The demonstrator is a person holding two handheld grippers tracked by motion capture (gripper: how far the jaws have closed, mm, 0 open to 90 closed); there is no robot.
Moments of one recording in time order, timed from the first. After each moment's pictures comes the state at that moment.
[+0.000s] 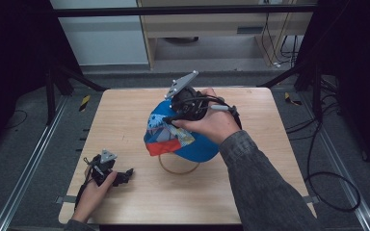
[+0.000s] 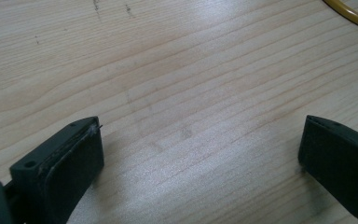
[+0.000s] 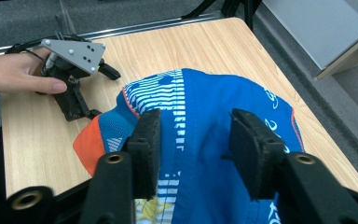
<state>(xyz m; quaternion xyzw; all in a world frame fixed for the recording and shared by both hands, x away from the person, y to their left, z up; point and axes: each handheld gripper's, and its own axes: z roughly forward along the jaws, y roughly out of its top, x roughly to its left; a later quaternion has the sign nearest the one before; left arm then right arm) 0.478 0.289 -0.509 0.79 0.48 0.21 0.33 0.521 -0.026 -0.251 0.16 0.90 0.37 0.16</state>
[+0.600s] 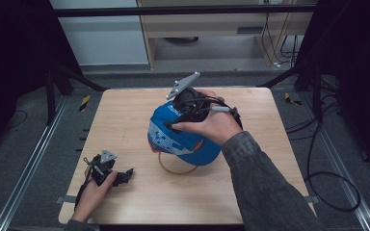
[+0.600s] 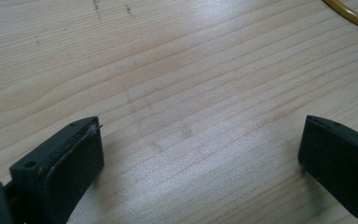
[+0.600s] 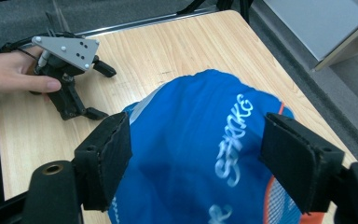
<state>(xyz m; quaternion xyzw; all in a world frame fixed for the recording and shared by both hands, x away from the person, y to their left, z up) 0.478 0.289 -0.509 0.79 0.48 0.21 0.33 0.521 -0.029 -0.255 0.18 0.90 0.37 0.16</state>
